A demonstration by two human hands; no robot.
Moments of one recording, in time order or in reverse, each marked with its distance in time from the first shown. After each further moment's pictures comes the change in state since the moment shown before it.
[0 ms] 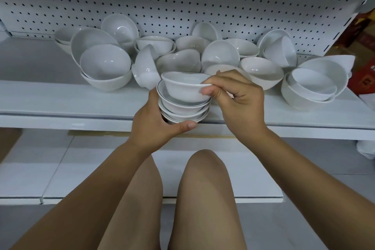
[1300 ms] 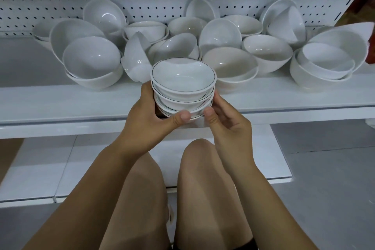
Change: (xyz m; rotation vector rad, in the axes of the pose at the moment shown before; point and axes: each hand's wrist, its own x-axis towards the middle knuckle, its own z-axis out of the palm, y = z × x) left_hand 0.003 0.007 -0.018 -0.160 -0.182 -0.029; right_hand -0.073 -0.007 0.039 0.460 0.200 0.615
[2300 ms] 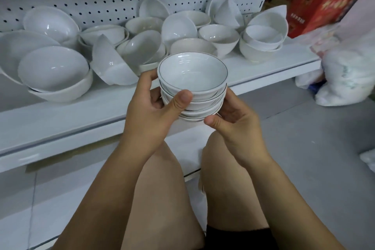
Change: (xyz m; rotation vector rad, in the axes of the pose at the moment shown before) left_hand -0.028 0.050 -0.001 -0.444 -0.159 0.021; right_hand -0.062 -0.037 -0.009 -0.029 0.150 0.035
